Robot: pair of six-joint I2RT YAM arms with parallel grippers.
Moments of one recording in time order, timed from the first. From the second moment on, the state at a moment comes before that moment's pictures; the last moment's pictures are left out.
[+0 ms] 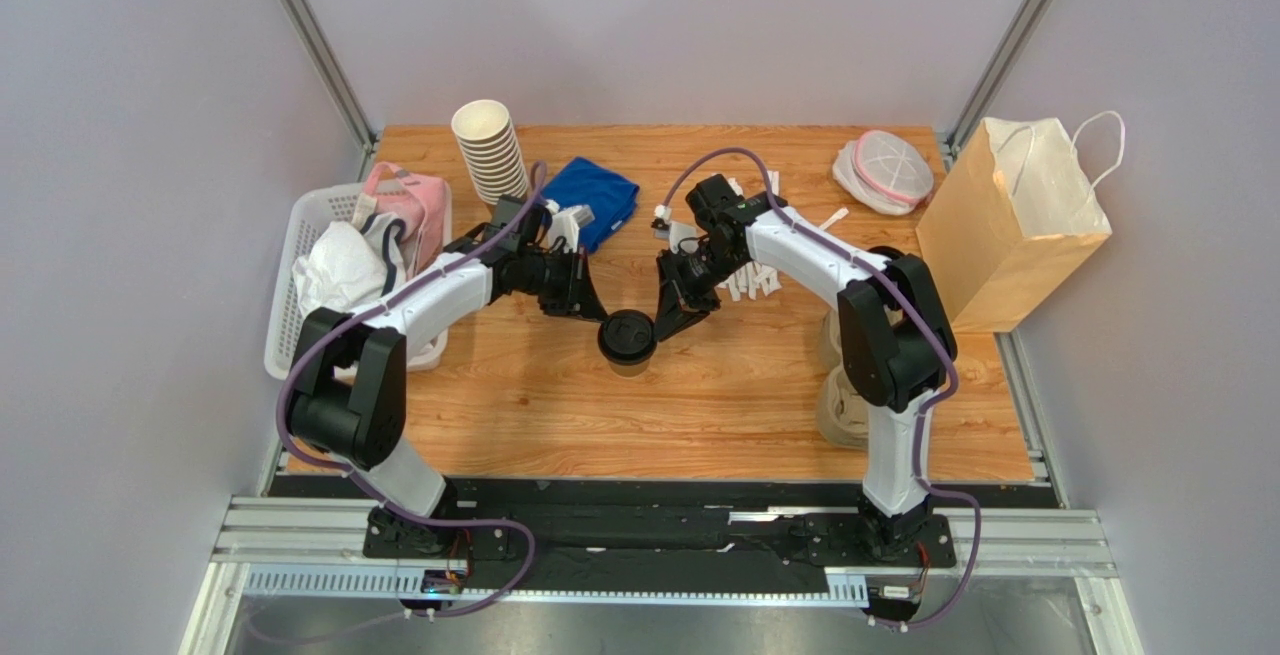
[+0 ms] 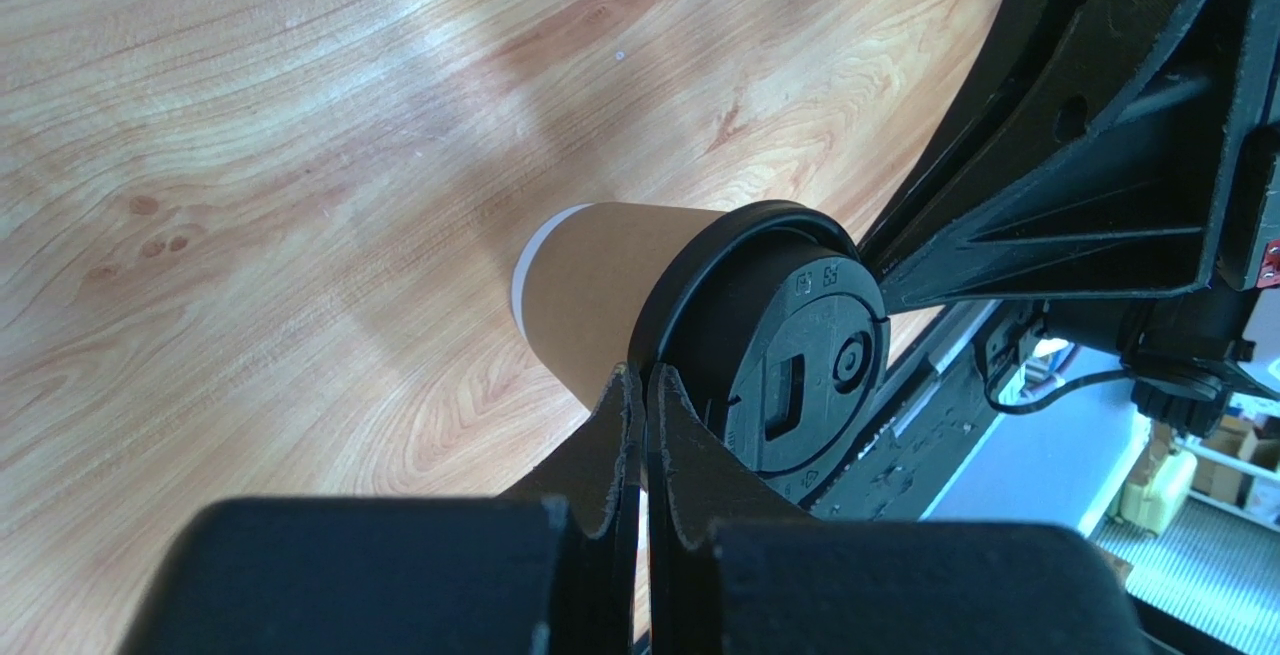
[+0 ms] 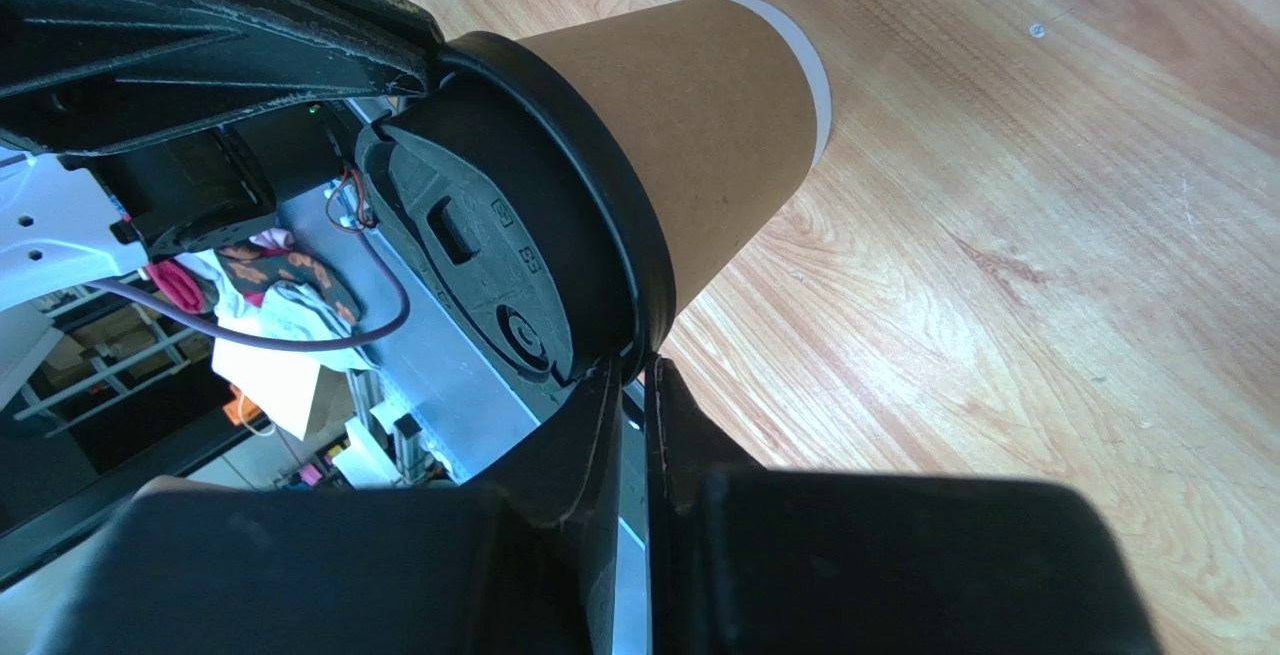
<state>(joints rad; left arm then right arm) -0.36 1.62 1.05 -0.41 0.63 -0.28 0.53 1.99 1.54 -0.85 -0.73 0.27</state>
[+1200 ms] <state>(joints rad) -0.31 1.63 1.19 -0.46 0.65 -0.26 0.51 1.81 1.47 -0.87 -0.71 0.18</state>
